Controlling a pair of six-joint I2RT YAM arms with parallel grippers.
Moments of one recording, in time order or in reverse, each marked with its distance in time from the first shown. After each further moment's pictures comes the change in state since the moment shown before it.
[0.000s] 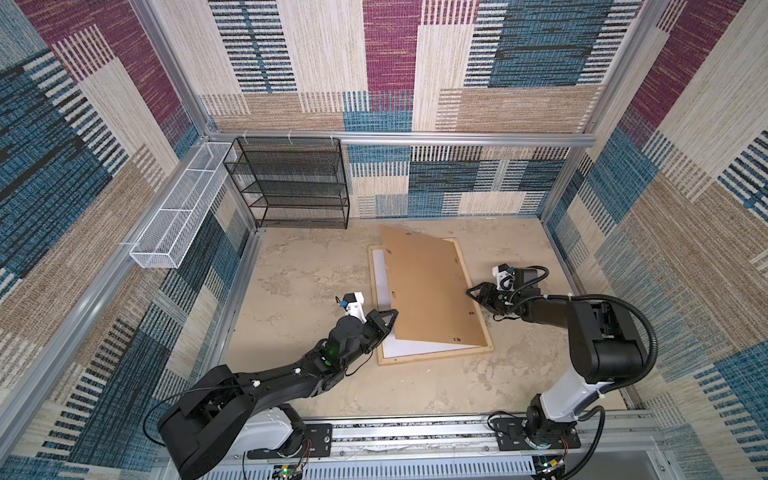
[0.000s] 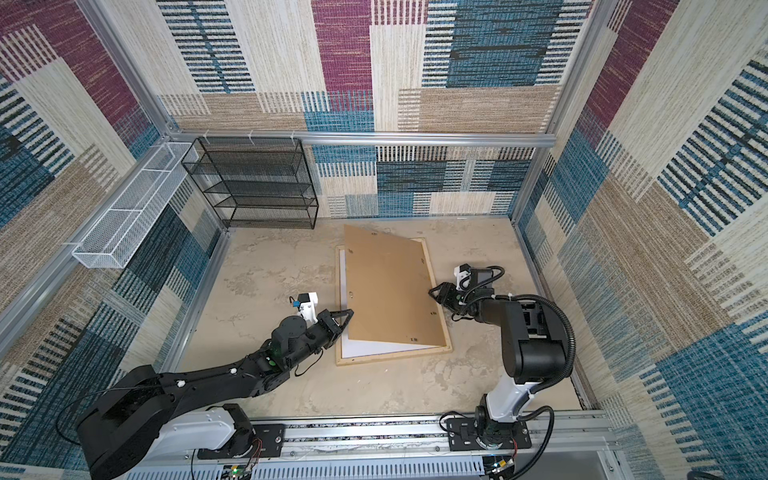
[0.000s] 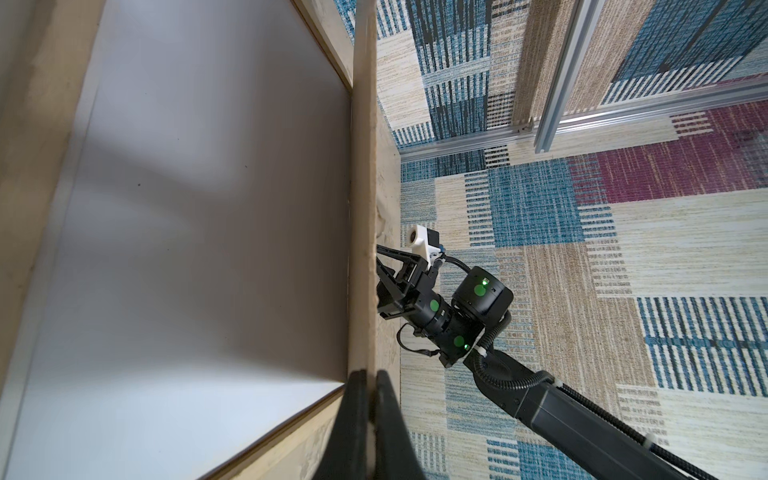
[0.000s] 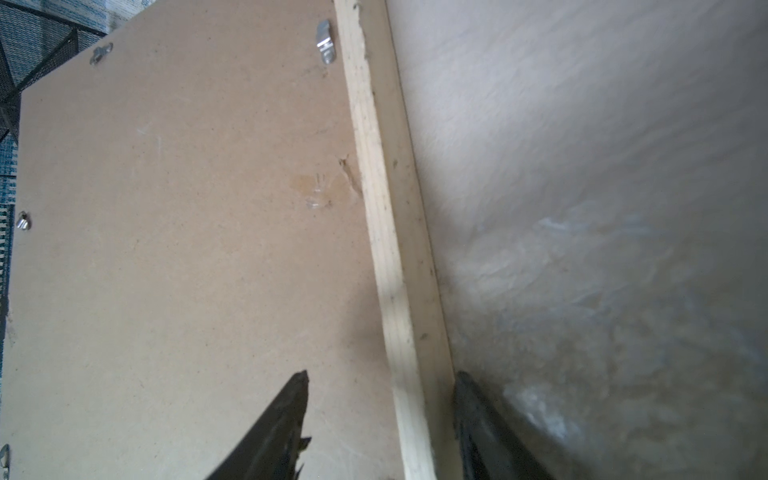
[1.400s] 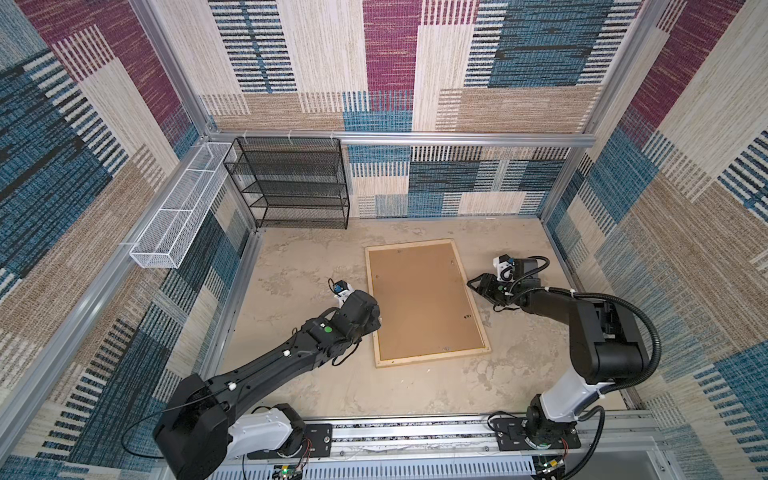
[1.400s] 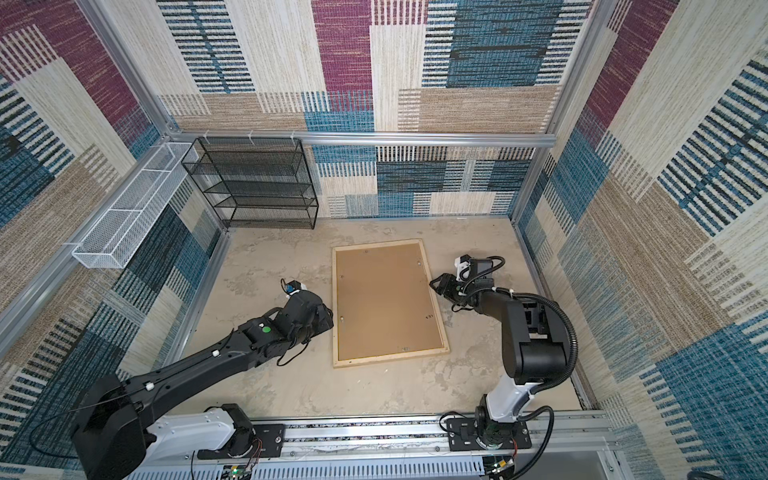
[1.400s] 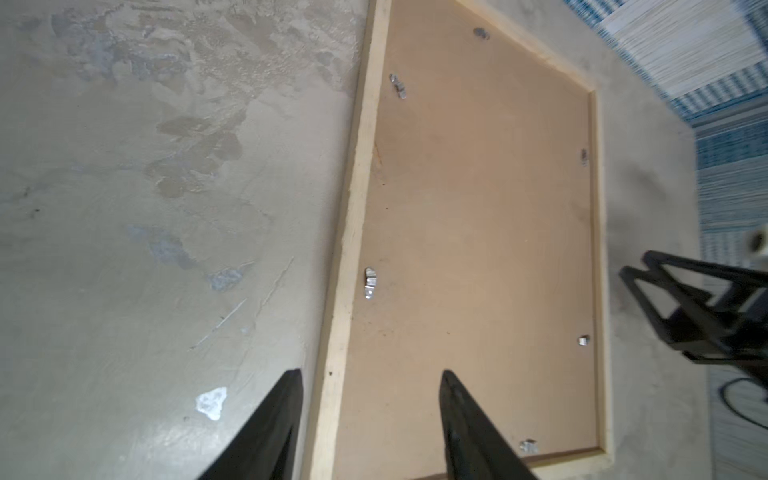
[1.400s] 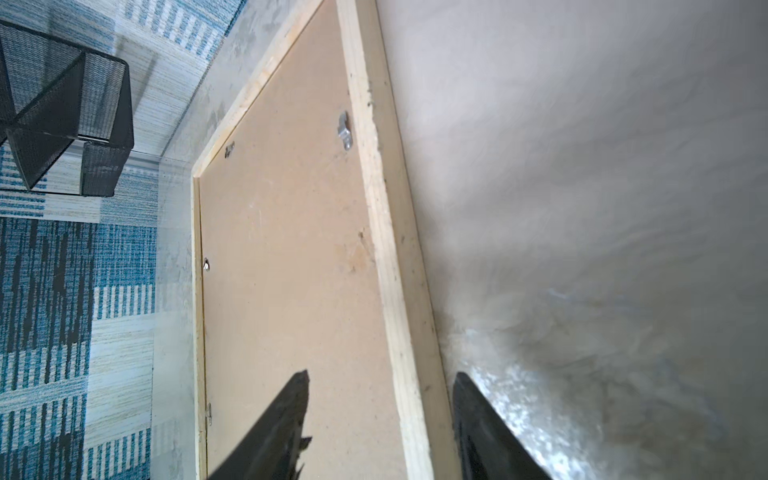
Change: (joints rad) left arm 0.066 0.027 0.425 -1.077 -0.258 0.360; right arm 0.004 -0.012 0.111 -0.088 0.059 -0.027
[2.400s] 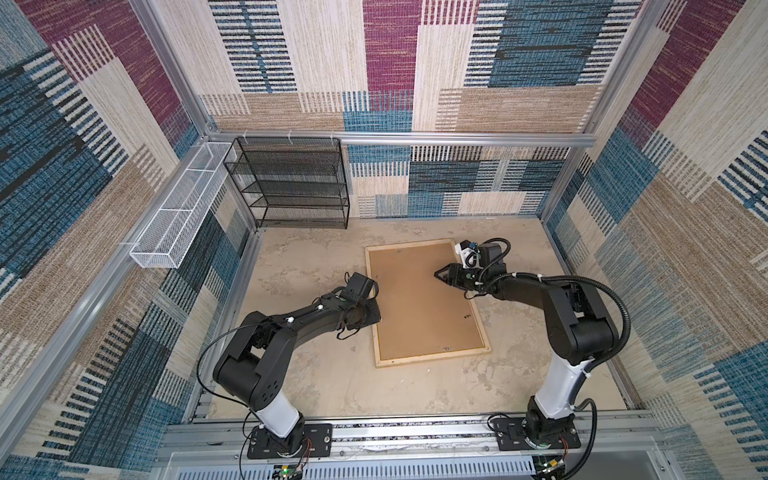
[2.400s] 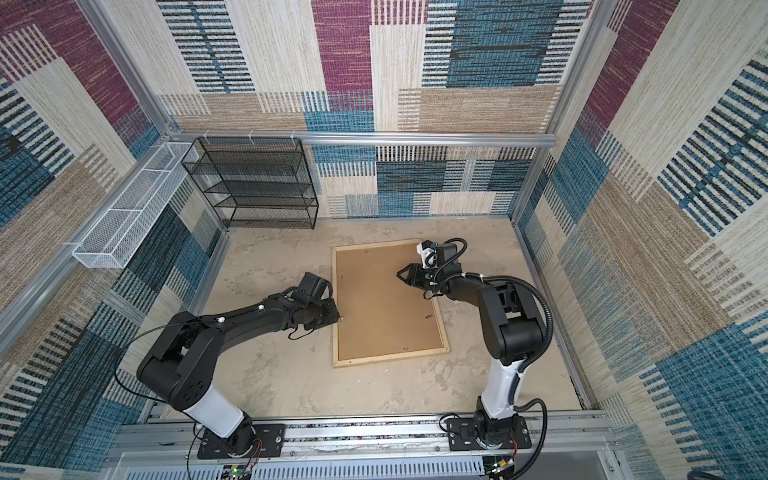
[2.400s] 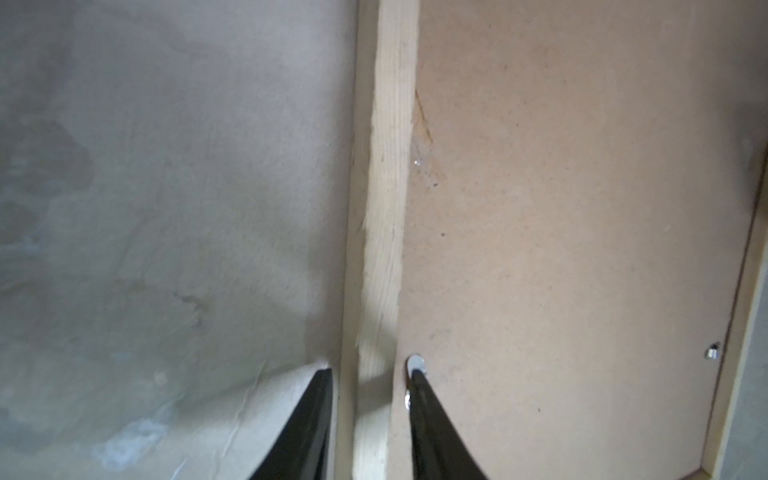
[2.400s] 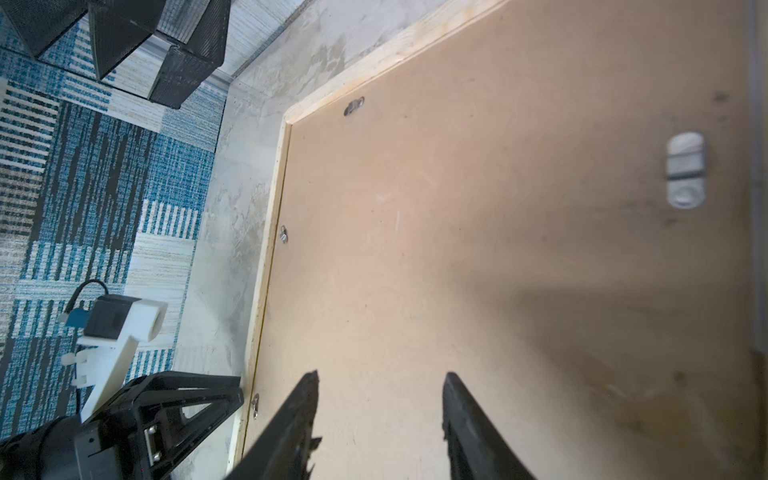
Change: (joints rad) left arm 0.209 0.400 0.116 0.129 0.335 0.229; right arm 0.226 0.192 0.218 0.062 -0.065 -0.020
